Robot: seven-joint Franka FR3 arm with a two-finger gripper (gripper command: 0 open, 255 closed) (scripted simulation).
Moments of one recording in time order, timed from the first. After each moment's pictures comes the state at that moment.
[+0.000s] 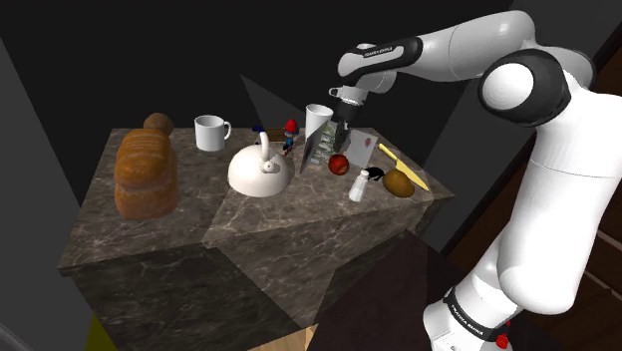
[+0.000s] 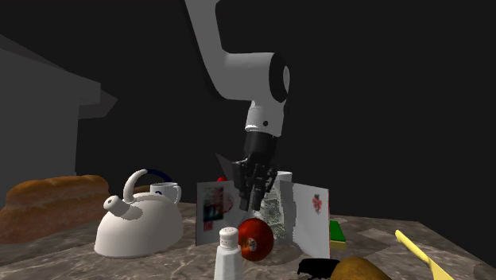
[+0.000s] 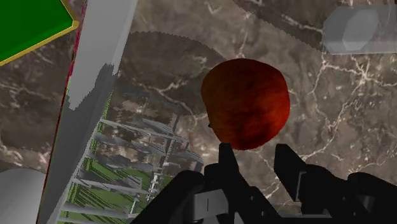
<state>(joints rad) 0.11 0.31 -0.37 -1.76 0.28 1.90 -1.12</state>
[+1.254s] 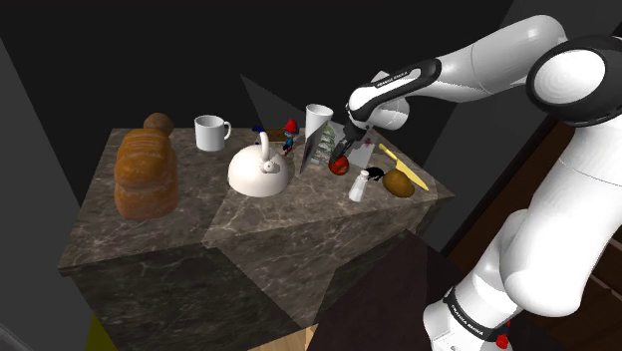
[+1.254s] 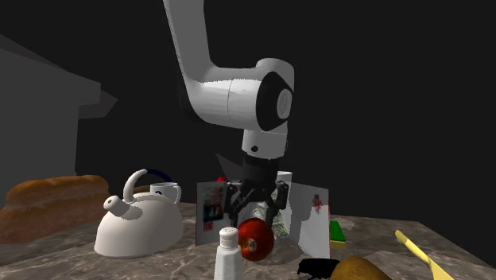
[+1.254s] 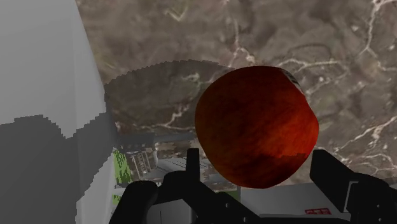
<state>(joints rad) 0.19 0.12 -0.39 -2.21 0.37 2.50 -0.79</state>
